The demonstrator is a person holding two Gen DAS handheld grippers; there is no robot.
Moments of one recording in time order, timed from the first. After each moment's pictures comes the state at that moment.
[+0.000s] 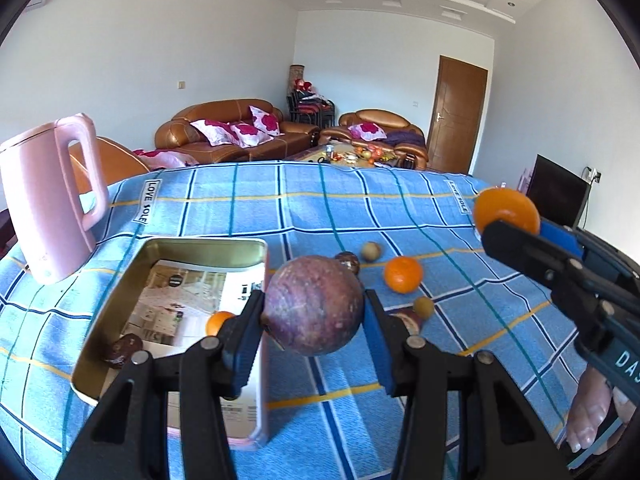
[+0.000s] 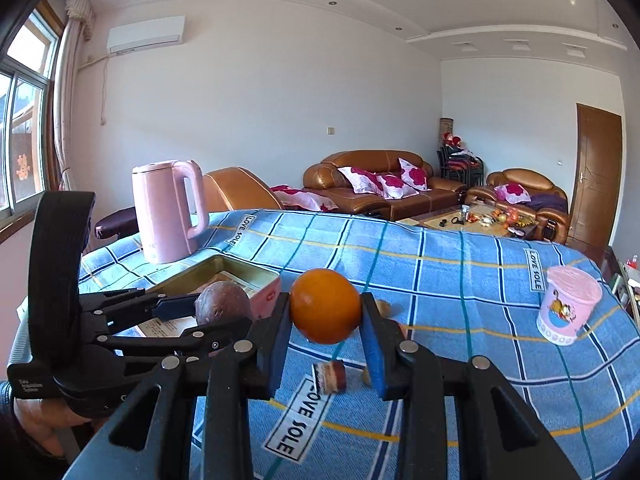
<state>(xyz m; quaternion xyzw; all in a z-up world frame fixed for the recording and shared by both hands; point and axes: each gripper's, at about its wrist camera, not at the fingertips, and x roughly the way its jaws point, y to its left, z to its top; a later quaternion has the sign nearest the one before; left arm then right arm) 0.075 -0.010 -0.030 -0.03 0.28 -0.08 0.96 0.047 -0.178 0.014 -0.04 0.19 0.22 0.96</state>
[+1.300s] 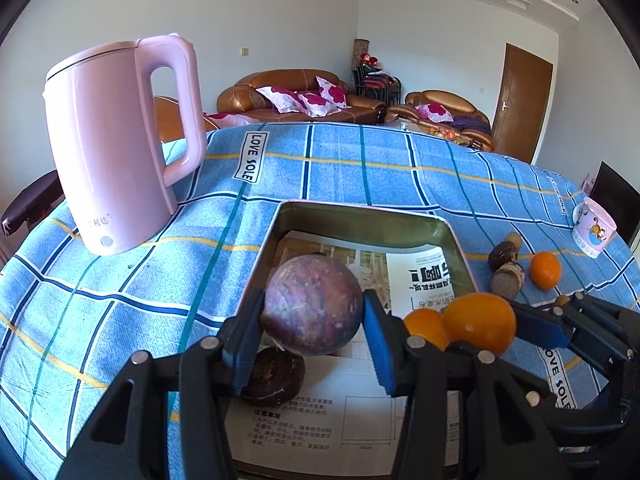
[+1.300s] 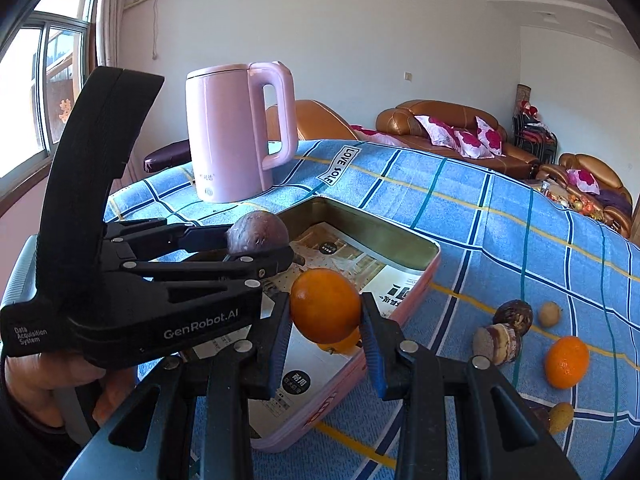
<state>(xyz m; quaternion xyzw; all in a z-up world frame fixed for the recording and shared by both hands) 0.124 0.096 -0.076 -0.04 0.34 0.02 0.94 0.105 -0.035 -0.057 -0.10 0.29 0.32 0.90</state>
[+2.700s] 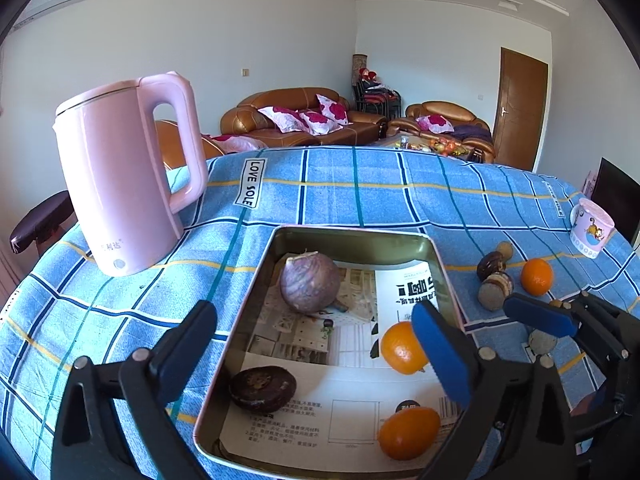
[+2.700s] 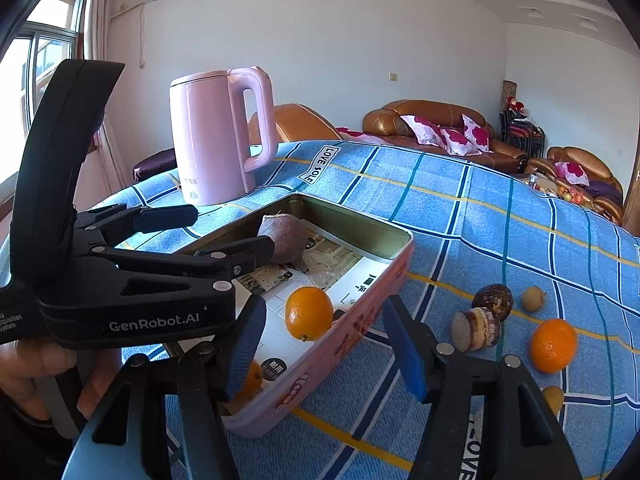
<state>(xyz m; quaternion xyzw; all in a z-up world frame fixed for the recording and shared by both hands) 0.110 0.080 -0.056 -0.01 0.30 0.03 0.95 0.101 -0.059 -0.057 -0.08 0.28 0.30 0.91</state>
